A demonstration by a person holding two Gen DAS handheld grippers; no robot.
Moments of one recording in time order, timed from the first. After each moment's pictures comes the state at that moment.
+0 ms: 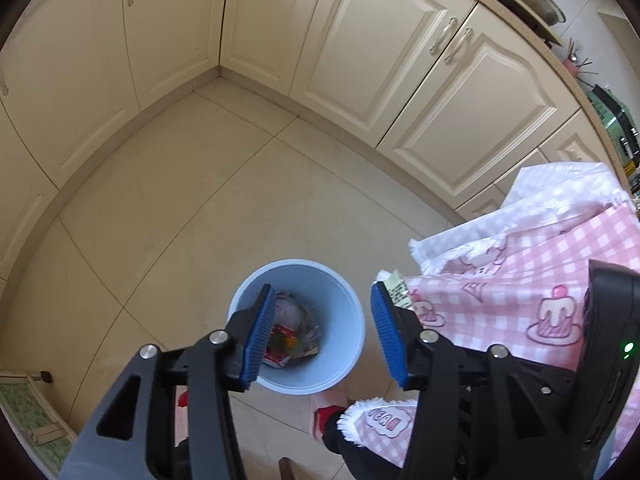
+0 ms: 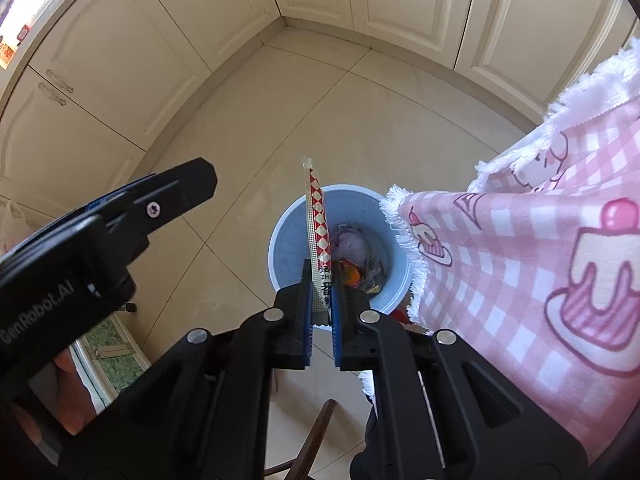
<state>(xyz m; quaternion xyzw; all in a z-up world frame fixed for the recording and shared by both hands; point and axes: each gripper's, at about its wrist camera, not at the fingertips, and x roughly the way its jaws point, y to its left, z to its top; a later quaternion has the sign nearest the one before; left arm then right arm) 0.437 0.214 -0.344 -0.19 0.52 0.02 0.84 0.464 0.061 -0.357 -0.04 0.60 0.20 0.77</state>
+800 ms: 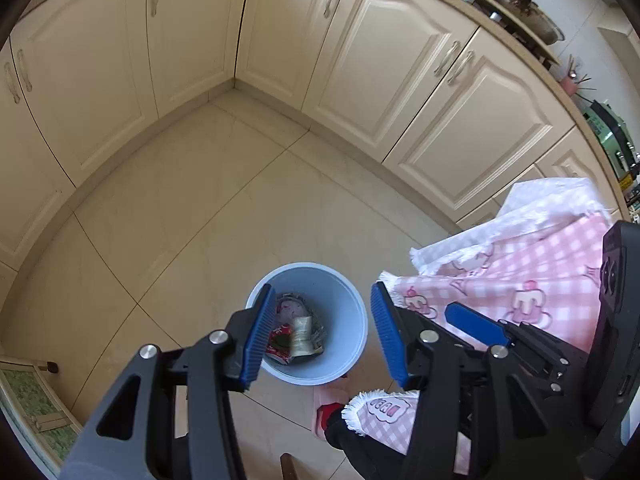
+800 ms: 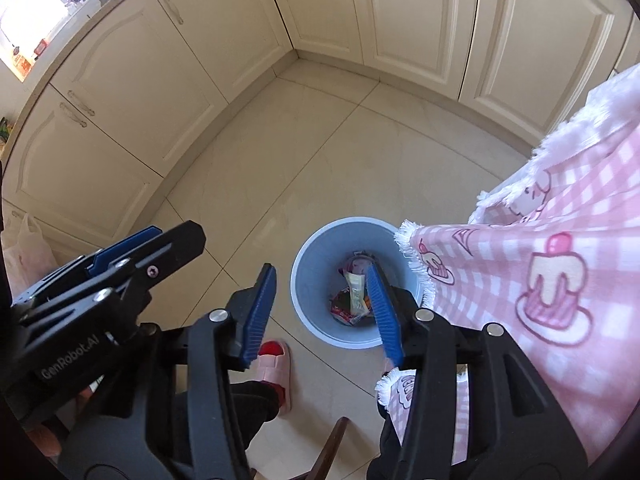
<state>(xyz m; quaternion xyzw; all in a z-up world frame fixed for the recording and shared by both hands) 0.394 0.231 -0.295 -0.20 0.49 0.04 0.85 0.443 0.064 -0.300 -0.03 0.54 0.21 0.81</state>
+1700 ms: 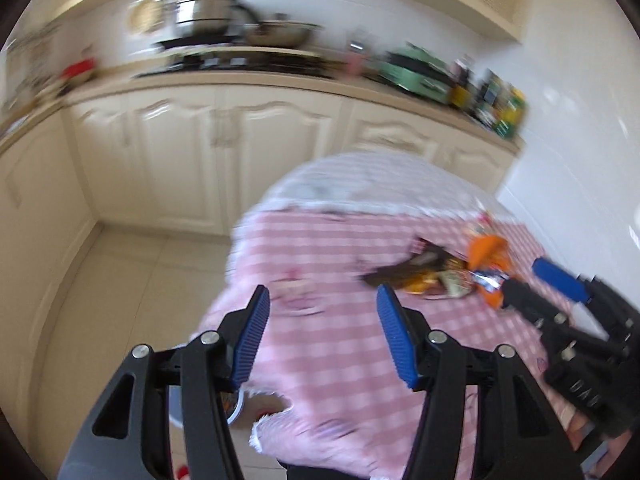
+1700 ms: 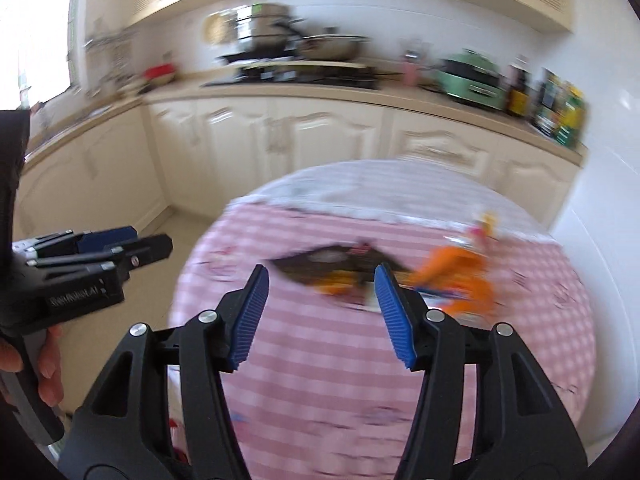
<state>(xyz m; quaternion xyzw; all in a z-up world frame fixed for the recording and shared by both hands) 0.336 -0.058 -0.122 -0.01 0.37 -0.20 0.91 0.256 -0.249 -0.104 0.00 0.30 -0.03 0.95</state>
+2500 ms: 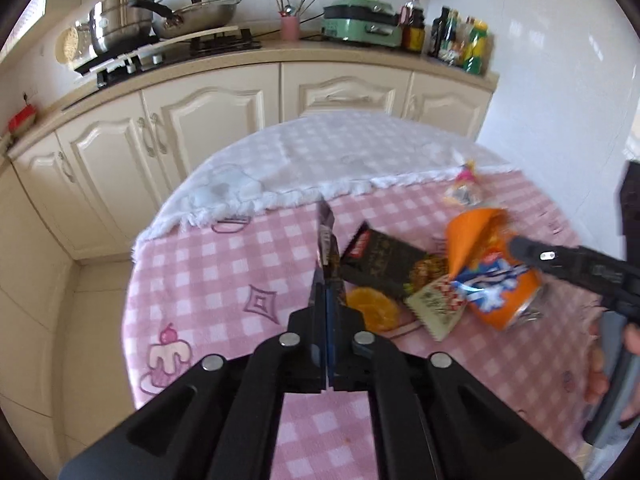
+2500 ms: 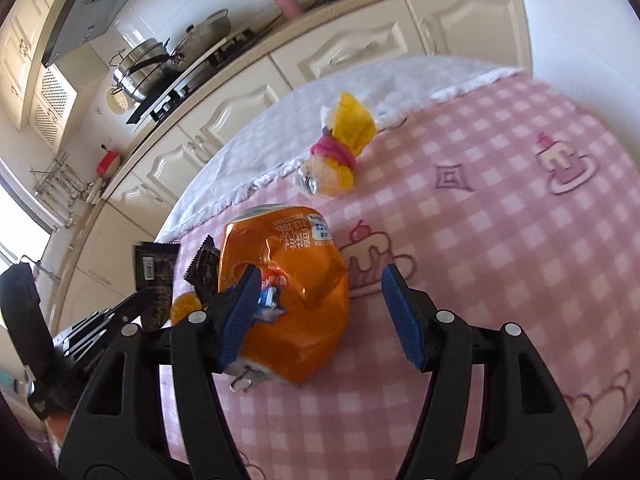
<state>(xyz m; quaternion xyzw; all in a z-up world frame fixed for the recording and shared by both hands) 0.381 -0.145 -0.157 0.06 0.39 -0.25 0.88 0.304 -0.412 -0.182 0.29 0.37 -0.01 0.88</state>
